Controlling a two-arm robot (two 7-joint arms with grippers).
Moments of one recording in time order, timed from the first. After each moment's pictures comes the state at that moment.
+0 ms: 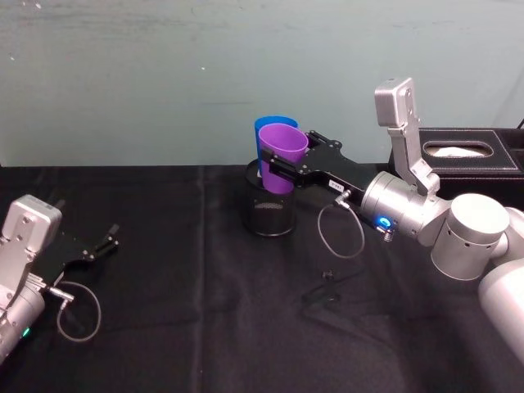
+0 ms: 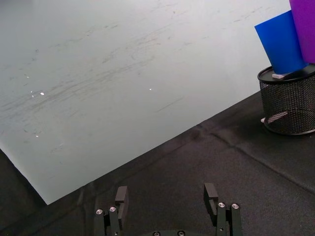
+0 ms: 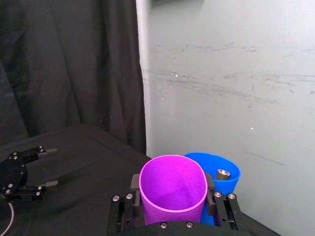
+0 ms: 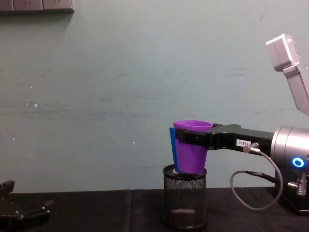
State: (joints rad) left arm -0.20 0.60 0.45 -1.41 -0.25 -0.12 0.03; right arm 0.62 0.27 -0.45 -1.05 0.45 -0.06 0.59
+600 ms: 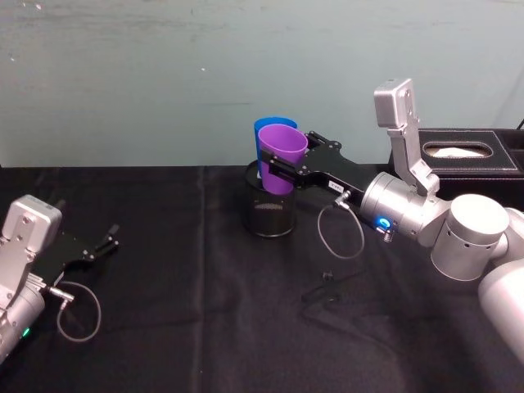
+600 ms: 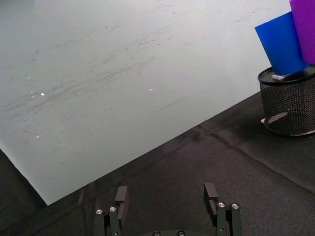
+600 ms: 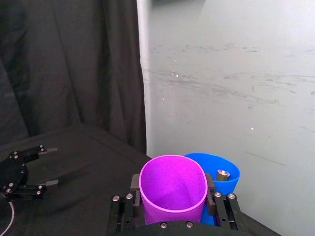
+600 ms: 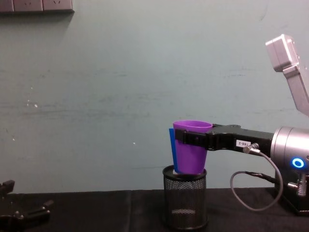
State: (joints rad) left arm -0.20 0.60 0.45 -1.41 -0.25 -0.12 0.03; right arm 0.62 0.27 -0.45 -1.05 0.45 -0.06 0.59
